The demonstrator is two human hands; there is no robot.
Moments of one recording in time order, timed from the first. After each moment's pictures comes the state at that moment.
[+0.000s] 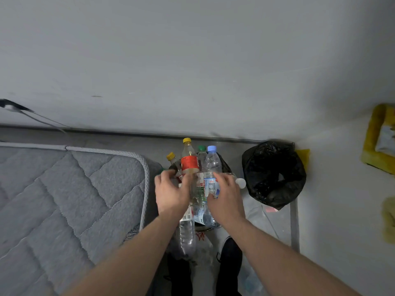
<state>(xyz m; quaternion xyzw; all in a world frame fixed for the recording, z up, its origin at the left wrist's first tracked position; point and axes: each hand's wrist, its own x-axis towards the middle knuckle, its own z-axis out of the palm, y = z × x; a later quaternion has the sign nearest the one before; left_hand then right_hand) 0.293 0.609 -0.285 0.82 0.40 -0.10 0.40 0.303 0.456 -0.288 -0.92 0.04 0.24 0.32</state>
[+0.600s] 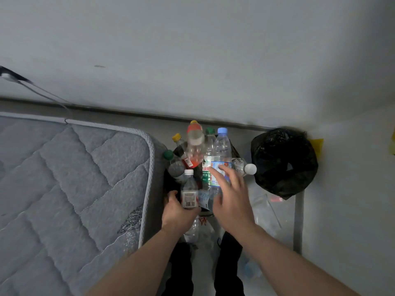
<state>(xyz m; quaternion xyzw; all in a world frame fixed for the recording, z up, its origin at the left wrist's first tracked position) 0.201 0.607 -0.339 0.77 0.42 -0.30 0.37 0.263 0.454 -0.284 -0.93 -0.09 0.18 0.31</state>
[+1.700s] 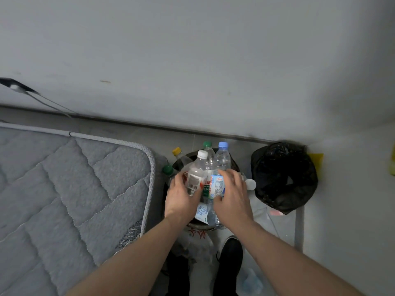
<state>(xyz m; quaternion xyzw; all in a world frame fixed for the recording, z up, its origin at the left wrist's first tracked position) 0.272 0.611 -0.315 0.85 0.31 -0.19 0.38 0.306 0.458 -0.292 -0.92 -0.01 0.24 0.30</state>
